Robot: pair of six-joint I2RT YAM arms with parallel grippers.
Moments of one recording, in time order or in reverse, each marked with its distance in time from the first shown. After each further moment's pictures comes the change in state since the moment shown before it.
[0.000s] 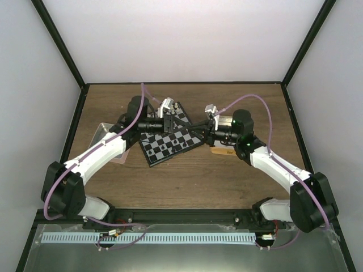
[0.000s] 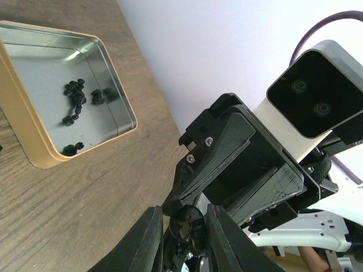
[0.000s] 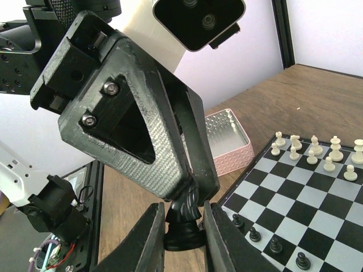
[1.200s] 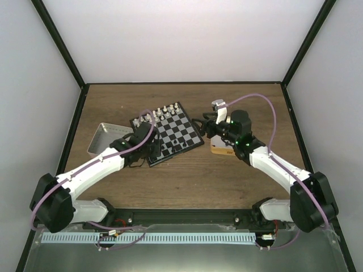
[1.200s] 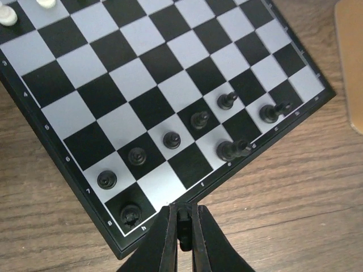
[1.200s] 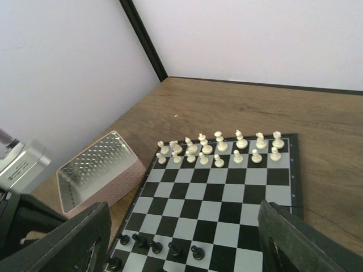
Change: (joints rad) left arm -0.148 -0.155 -0.161 -0.534 -0.978 0.242; right arm 0.016 -0.002 0.004 -0.063 0.476 0.037
